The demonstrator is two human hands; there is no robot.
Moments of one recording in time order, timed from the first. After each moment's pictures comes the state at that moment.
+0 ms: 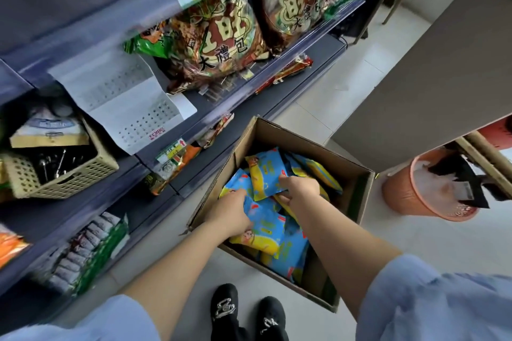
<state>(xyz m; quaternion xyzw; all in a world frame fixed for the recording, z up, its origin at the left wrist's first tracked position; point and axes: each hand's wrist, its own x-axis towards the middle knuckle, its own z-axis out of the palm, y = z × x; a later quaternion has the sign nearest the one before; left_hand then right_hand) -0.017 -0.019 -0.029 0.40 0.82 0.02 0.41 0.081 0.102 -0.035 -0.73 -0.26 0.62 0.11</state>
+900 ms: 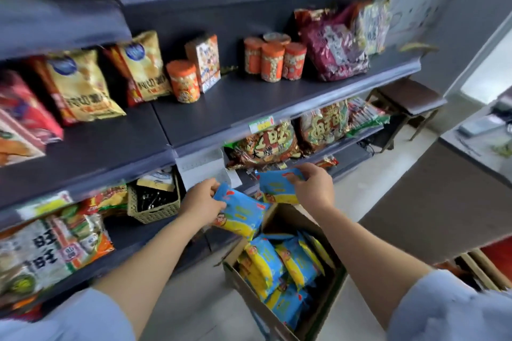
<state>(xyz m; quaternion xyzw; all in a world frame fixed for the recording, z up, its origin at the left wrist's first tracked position) -0.069 -0.075 0.220 0.21 0.91 0.29 0.21 0.061 0.107 0.231 -0.45 -0.80 0.36 0.16</state>
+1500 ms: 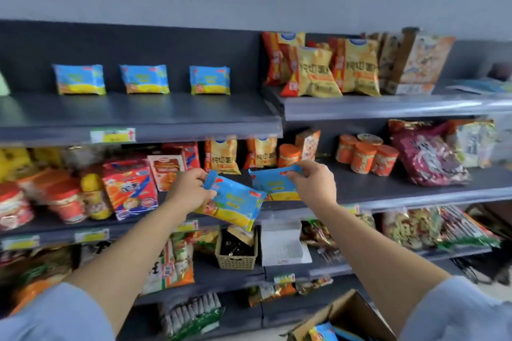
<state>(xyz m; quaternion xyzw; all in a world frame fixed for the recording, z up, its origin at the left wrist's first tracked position) -0.142 -0.277 0.402 0.07 0.87 0.48 0.05 -0.063 -0.036 0.414 -0.21 -0.86 0.40 0.23</state>
